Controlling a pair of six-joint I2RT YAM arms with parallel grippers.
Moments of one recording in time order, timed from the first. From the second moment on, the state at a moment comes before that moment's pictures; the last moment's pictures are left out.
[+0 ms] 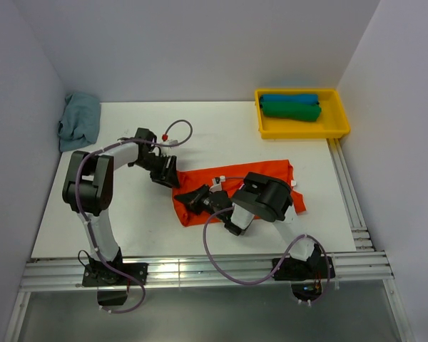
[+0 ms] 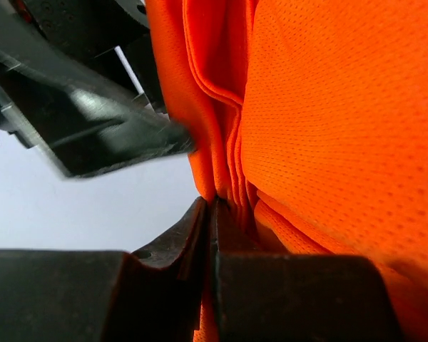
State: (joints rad) left arm -0.22 1.93 1.22 -0.63 0.70 0.10; right arm 0.95 2.22 0.67 1.37 0.05 1.65
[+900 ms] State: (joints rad) left arm -0.30 1.96 1.29 -0.69 0.48 0.06; right arm 1.05 1.84 1.04 0.04 0.30 1.23
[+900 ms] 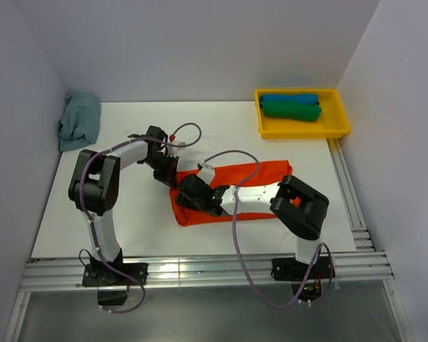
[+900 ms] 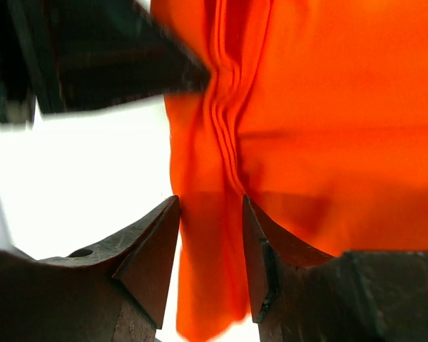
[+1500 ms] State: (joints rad) left arm -0.31 1.96 1.31 -0.72 0.43 0.06; right arm 1.16 1.82 1.14 -0.23 0.36 1.16
